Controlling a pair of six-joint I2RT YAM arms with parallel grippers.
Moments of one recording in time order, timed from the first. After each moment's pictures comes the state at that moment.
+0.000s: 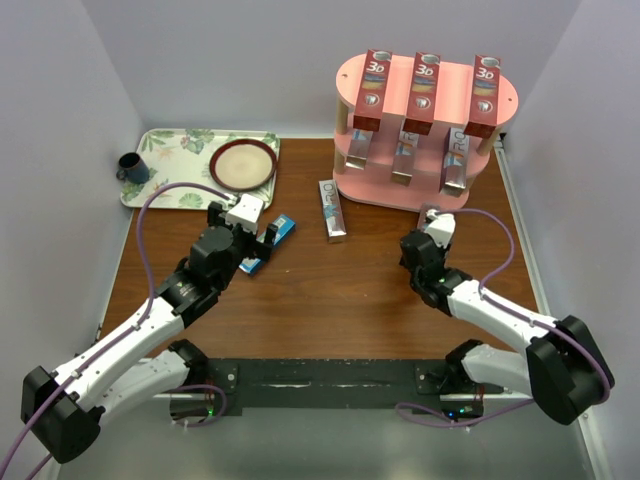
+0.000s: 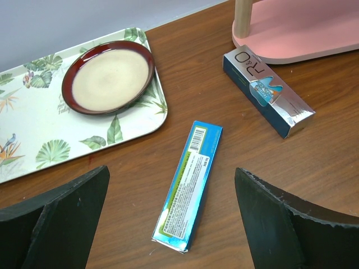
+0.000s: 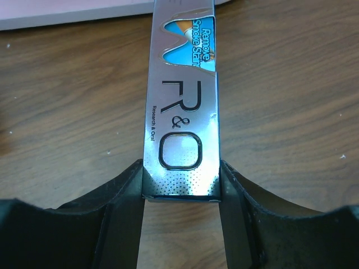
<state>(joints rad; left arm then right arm) -0.64 0.85 0.64 -0.04 -0.38 0.08 0.55 1.14 0.50 -0.07 0.71 0.55</state>
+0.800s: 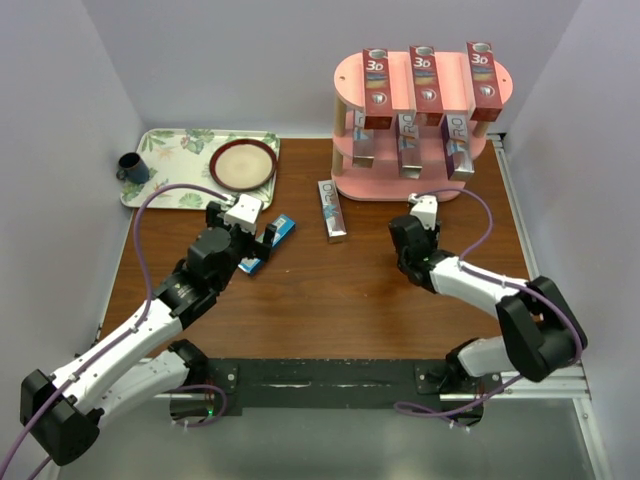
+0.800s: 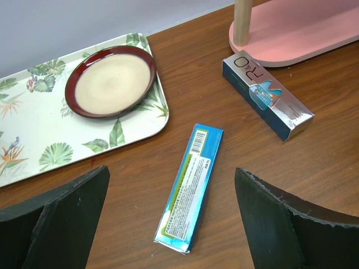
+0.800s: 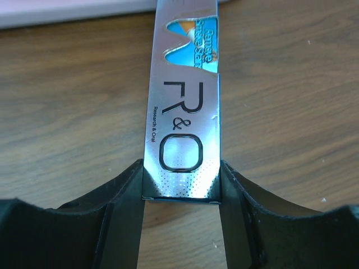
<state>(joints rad) -0.64 0.83 0.64 -0.04 -0.38 0.08 0.52 1.39 0.64 0.02 0.76 0.36</state>
